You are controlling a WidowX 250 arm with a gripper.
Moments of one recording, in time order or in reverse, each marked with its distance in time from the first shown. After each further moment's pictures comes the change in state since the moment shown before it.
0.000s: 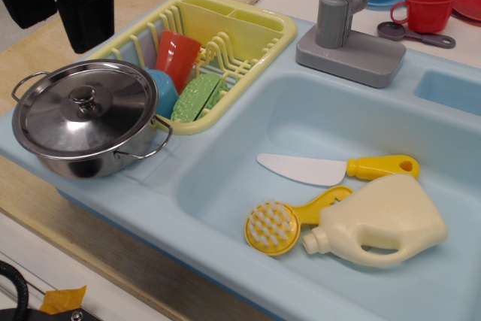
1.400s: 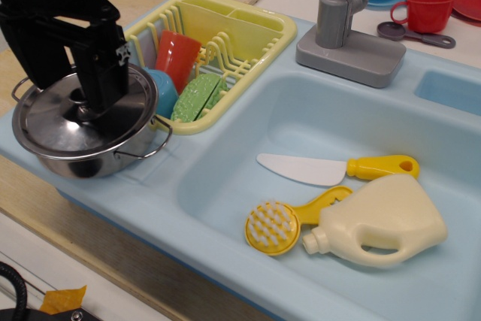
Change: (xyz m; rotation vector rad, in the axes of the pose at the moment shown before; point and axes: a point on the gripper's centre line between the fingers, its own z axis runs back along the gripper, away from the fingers) arm -0.007 -0.006 -0.038 -0.027 -0.015 0.043
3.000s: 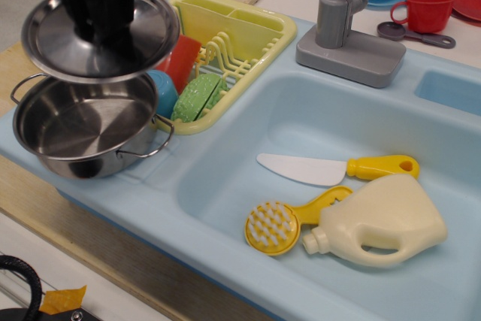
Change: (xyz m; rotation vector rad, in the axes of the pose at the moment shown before) arm 0.047 -0.002 0.038 0.132 -0.051 -0.093
